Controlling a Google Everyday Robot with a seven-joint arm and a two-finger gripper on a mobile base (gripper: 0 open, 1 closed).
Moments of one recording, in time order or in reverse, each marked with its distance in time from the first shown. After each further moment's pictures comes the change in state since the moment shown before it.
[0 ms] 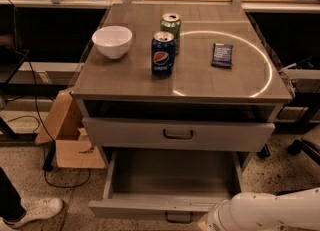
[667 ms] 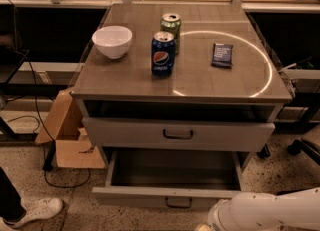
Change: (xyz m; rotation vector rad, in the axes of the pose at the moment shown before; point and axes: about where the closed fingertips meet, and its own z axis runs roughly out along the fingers) arm 0.000 0.000 0.000 0.000 0.000 0.000
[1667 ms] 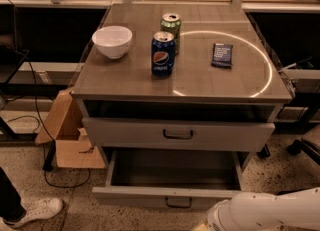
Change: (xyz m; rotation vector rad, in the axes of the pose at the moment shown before) arm 0.000 0.000 0.000 0.000 0.000 0.000
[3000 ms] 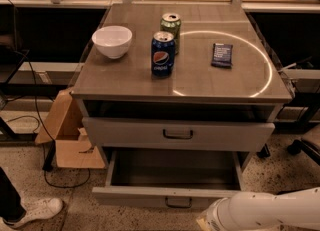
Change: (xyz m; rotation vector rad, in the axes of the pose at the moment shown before) arm -0.009 -0.004 0.002 0.010 -0.031 0.006
